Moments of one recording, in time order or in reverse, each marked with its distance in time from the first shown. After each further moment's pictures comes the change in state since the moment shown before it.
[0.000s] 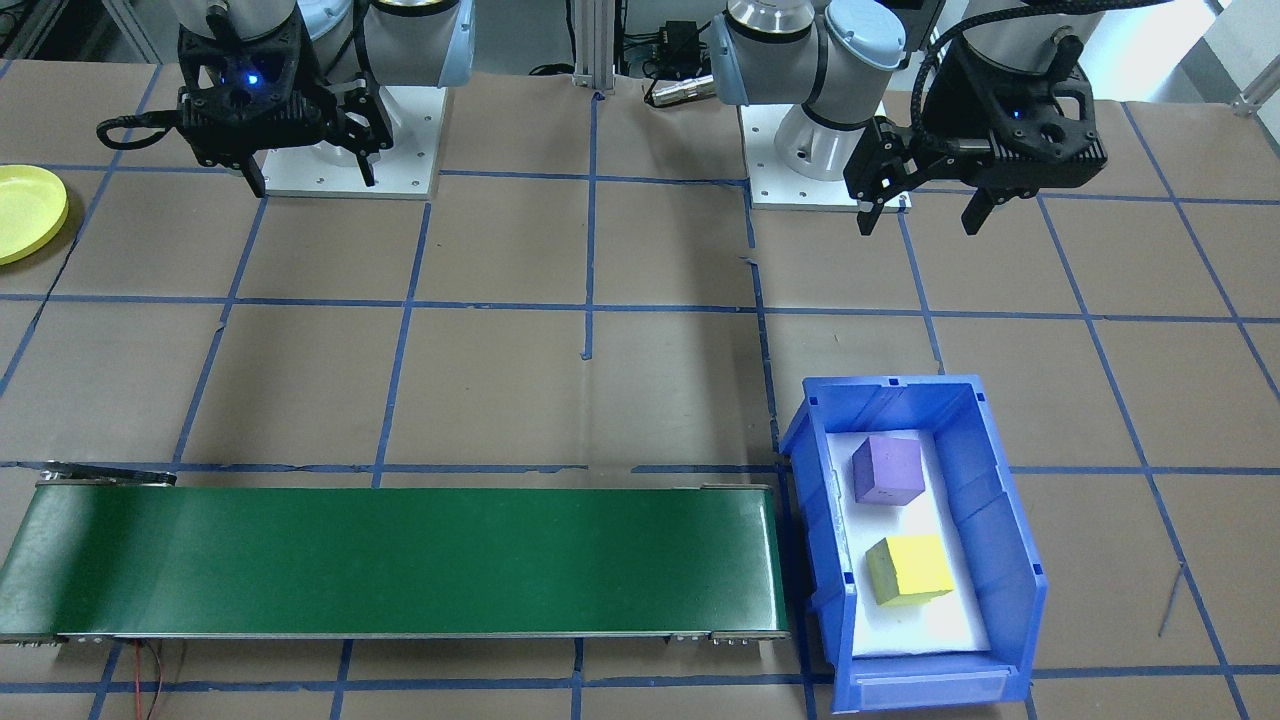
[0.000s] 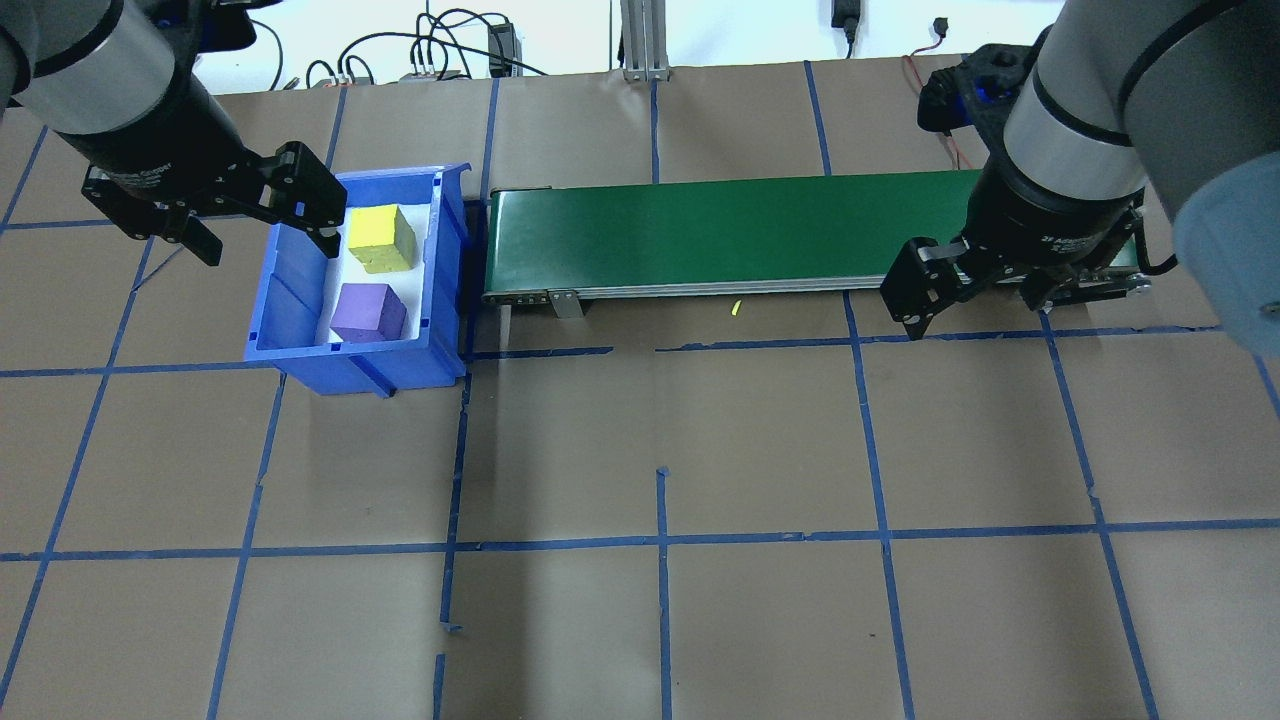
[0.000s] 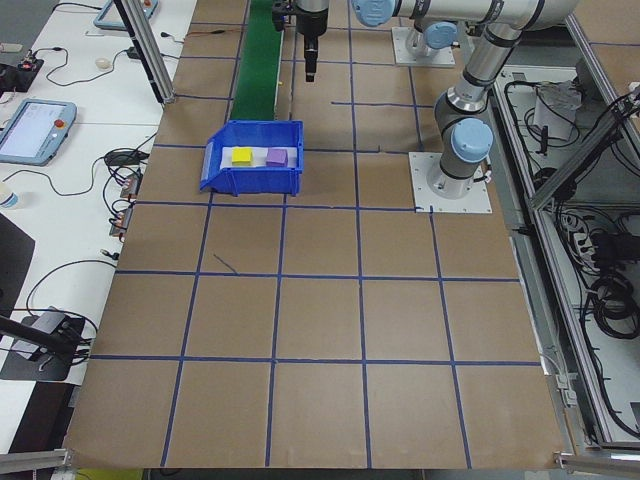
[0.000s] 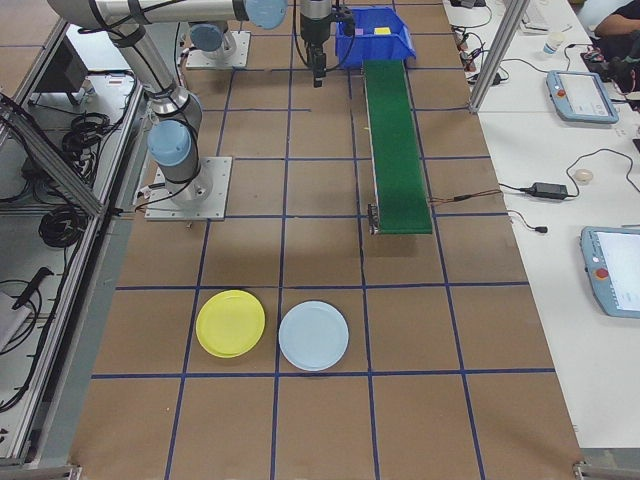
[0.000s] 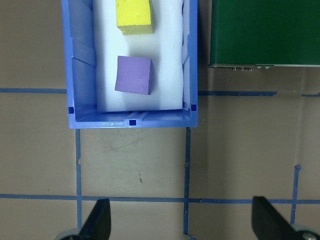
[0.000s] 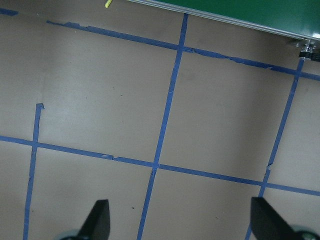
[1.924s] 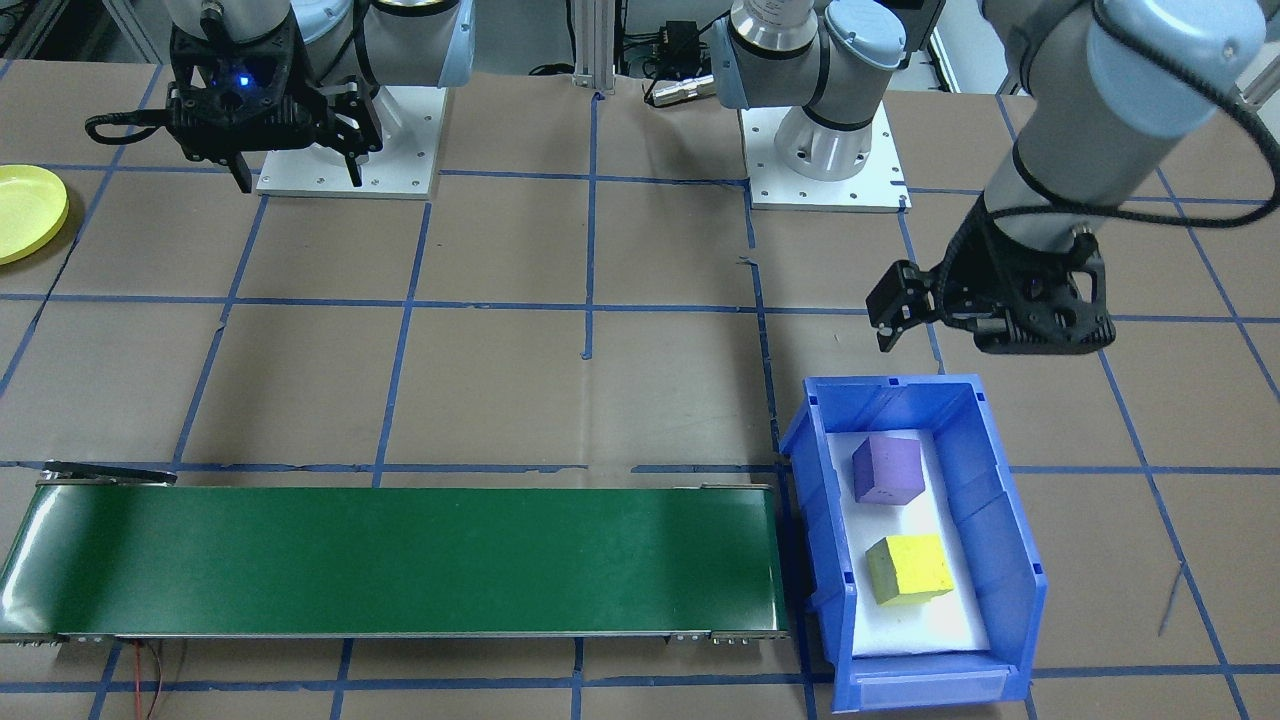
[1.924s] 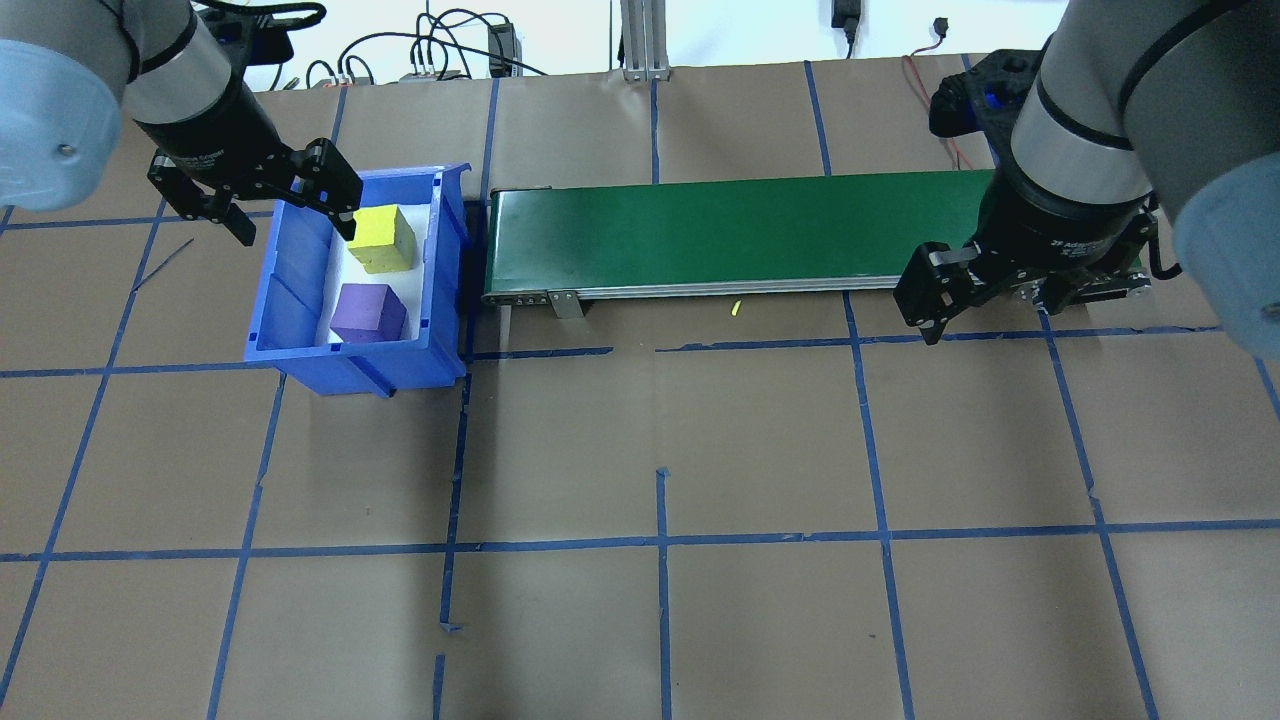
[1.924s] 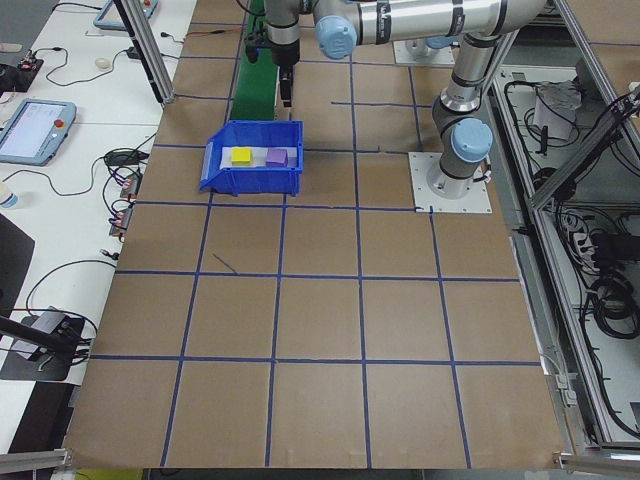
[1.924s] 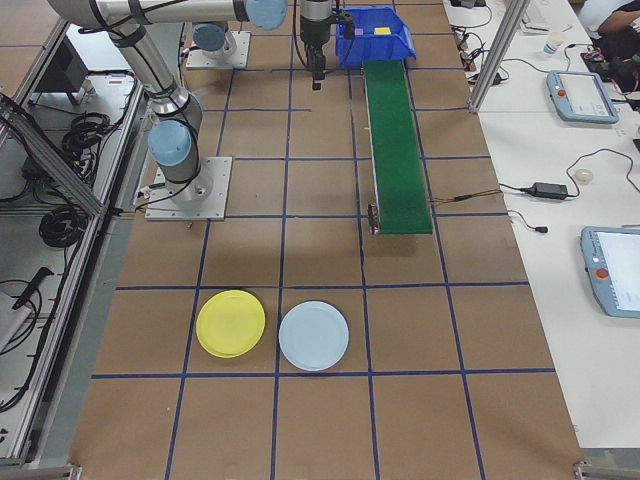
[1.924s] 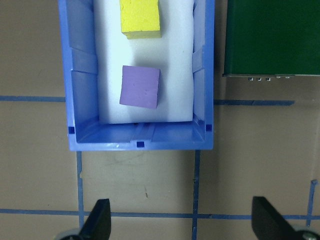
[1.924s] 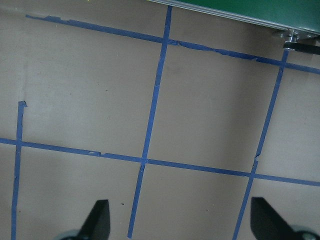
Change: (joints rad) left arm 0.063 -0.224 0.011 0.168 0.001 0.088; right arm -0.002 0.001 0.004 0.011 -0.045 0.023
